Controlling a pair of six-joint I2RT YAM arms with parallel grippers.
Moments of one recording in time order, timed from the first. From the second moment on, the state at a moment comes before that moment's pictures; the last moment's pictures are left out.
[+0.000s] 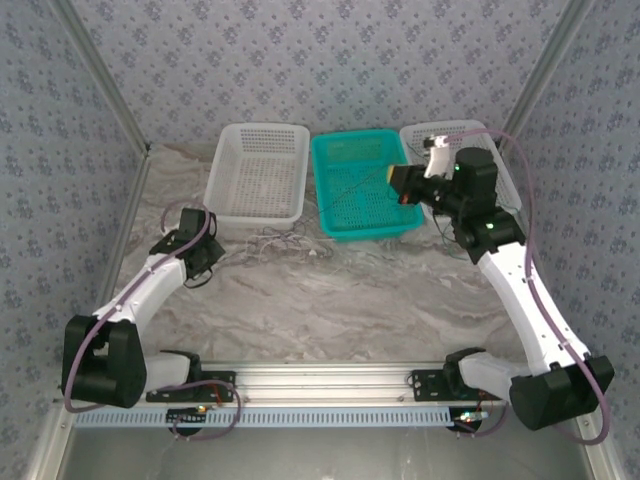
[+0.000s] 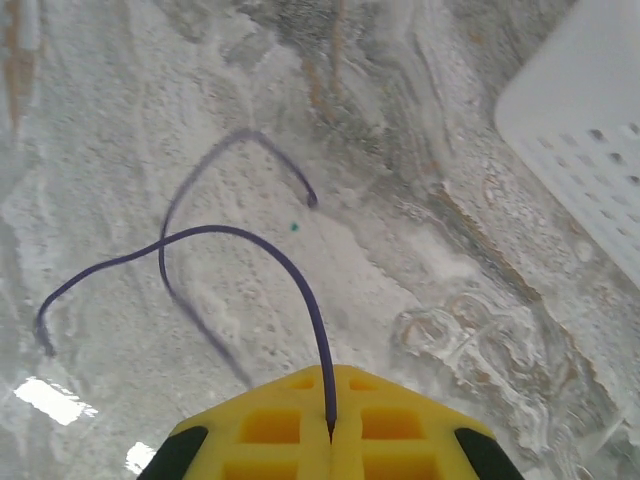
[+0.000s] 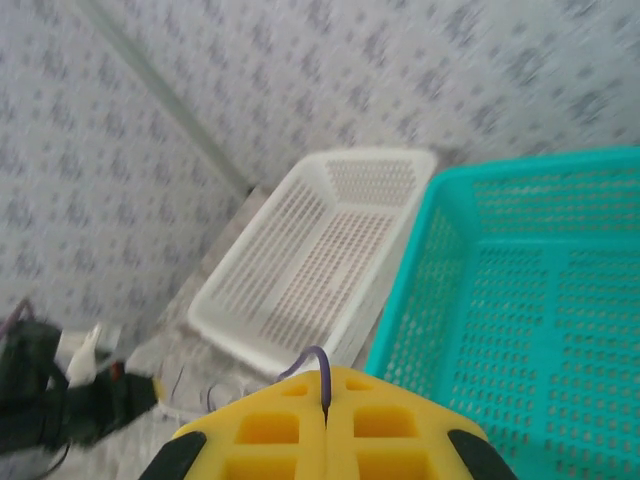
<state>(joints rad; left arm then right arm) -0.18 1.25 0.76 -0.55 -0.22 -0.85 0.25 1.14 1.20 -0.33 -0.41 0.37</state>
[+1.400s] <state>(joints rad) 0.20 0.89 0.55 -0.72 -0.46 -1.01 -0.19 1.29 1.61 -0.30 -0.32 0.71</state>
